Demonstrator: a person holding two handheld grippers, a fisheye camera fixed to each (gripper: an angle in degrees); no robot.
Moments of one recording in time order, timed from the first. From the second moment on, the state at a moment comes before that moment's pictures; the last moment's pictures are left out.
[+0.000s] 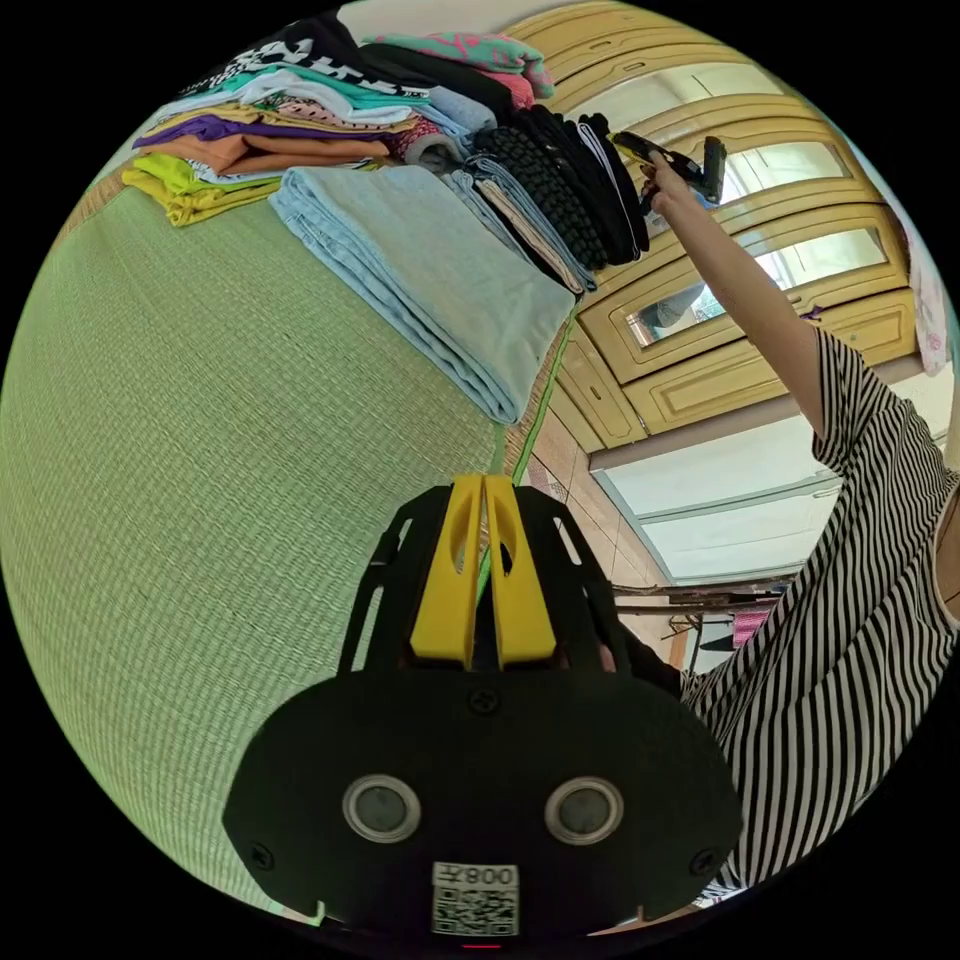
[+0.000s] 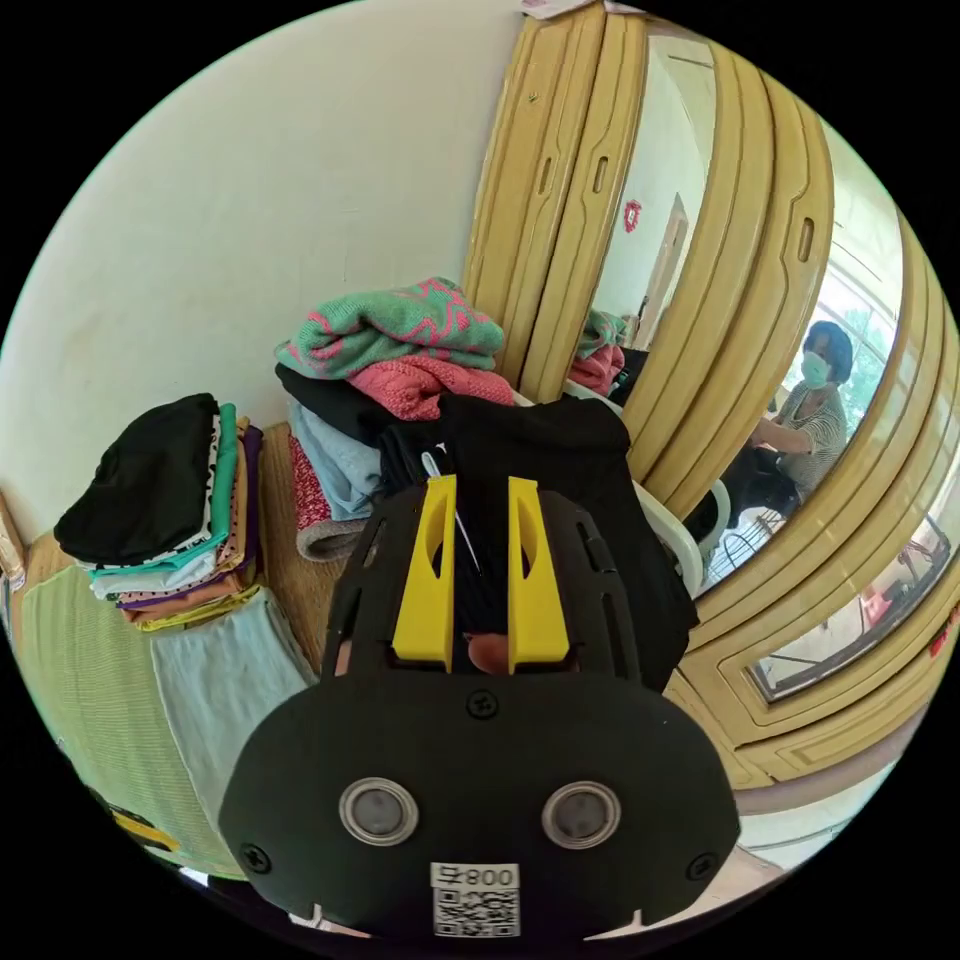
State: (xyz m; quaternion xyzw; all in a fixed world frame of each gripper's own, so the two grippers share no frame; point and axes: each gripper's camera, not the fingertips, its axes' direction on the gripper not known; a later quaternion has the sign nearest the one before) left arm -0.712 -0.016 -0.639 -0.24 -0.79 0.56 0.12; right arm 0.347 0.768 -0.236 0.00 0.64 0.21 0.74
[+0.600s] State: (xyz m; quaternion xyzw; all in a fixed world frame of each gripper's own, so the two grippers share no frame) left arm -0.640 0.071 -0.729 -0.25 -0.77 0.55 0.18; right arm 0.278 0.810 -0.312 0.16 0.52 0.30 0.78
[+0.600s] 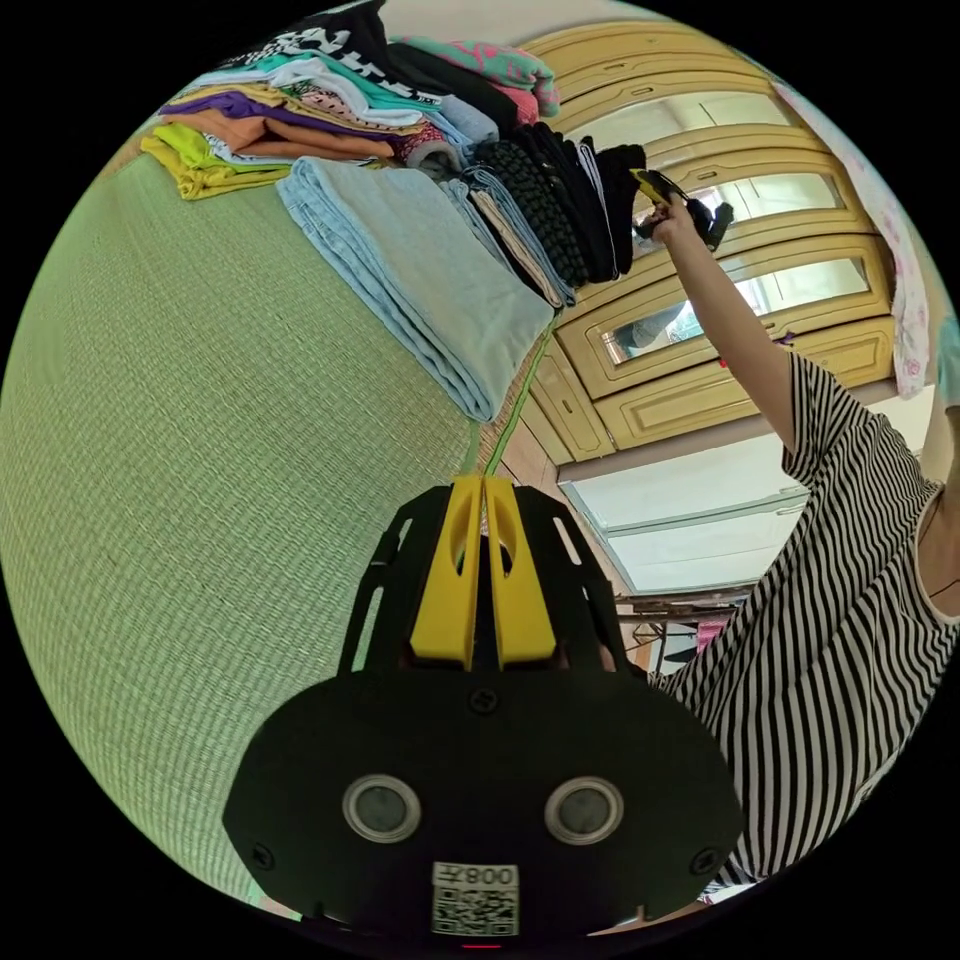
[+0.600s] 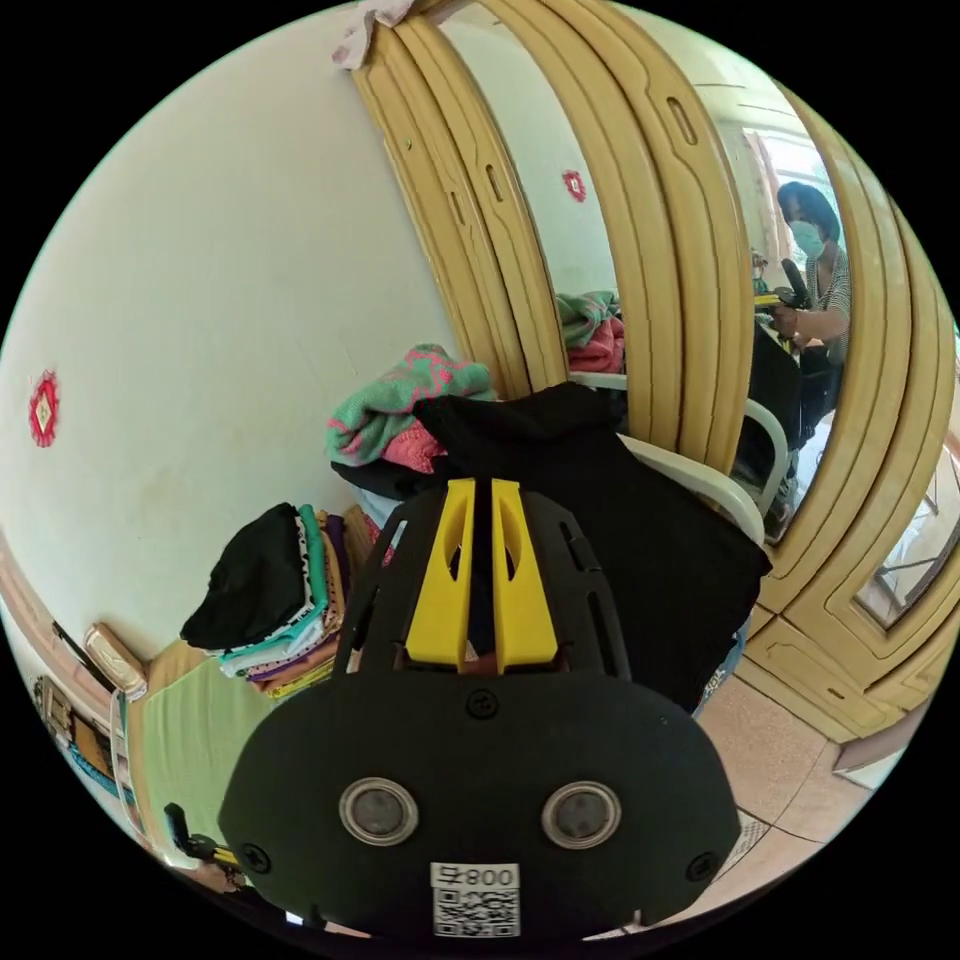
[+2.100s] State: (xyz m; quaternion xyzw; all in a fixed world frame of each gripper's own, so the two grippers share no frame) left arm -0.335 0.469 -1.185 0.02 -0.48 0.79 0.38; right arm -0.008 0.812 0.151 -0.01 -0.17 0.12 0.98
